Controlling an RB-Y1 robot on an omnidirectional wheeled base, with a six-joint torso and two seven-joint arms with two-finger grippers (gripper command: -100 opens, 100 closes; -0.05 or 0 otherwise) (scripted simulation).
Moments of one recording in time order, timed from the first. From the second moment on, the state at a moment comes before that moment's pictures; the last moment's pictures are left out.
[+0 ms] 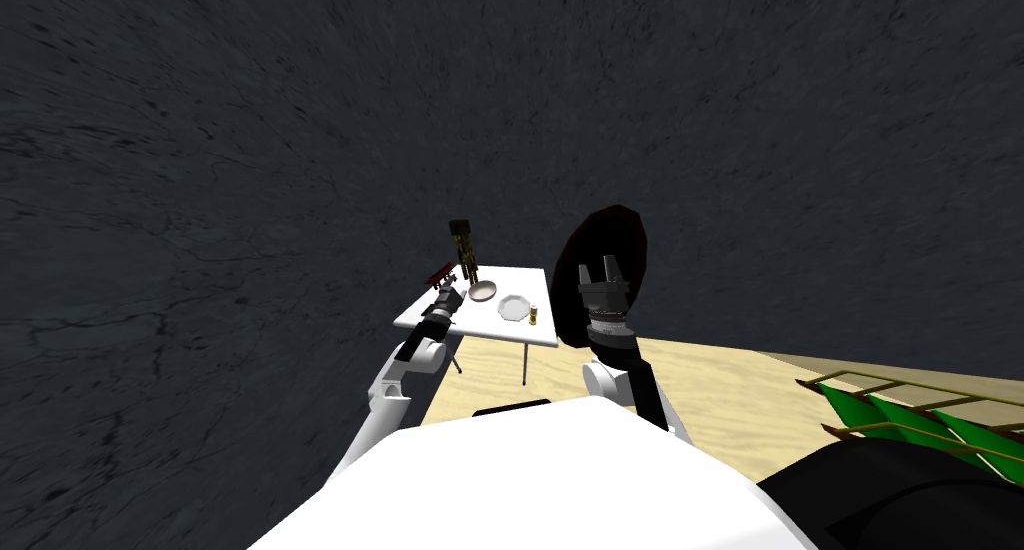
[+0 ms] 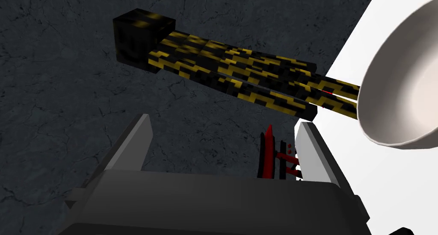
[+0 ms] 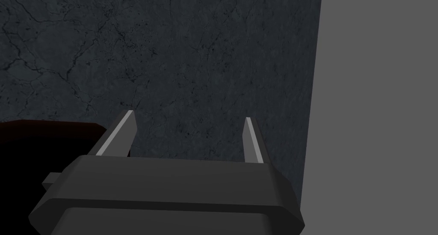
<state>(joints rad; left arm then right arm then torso) 0.03 0.27 -0.12 -1.88 0.24 0.08 0.24 0.48 -0.03 0.07 -2.37 -0.06 -0.48 -0.07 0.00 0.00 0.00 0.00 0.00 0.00</state>
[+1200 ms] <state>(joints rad) -0.24 0.32 -0.14 -1.63 0.34 0.38 0.29 0.48 -0.03 0.07 -2.37 -0.06 -0.48 -0.07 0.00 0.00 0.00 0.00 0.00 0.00</state>
